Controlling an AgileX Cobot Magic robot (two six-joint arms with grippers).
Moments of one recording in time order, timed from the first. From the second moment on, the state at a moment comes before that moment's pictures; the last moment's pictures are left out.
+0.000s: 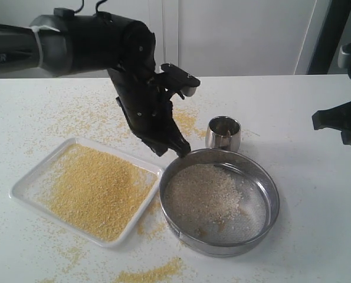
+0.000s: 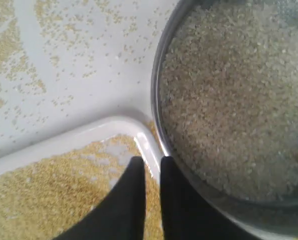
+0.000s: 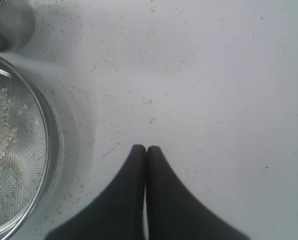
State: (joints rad) left arm -0.72 1.98 -1.68 -0.04 1.02 0.20; right arm 0.05 1.33 -0.94 -0.02 0.72 0.04
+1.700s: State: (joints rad) left arm -0.67 1.26 -1.33 0.14 1.14 0.23; right arm 0.05 1.33 -0.94 -0.02 0.72 0.06
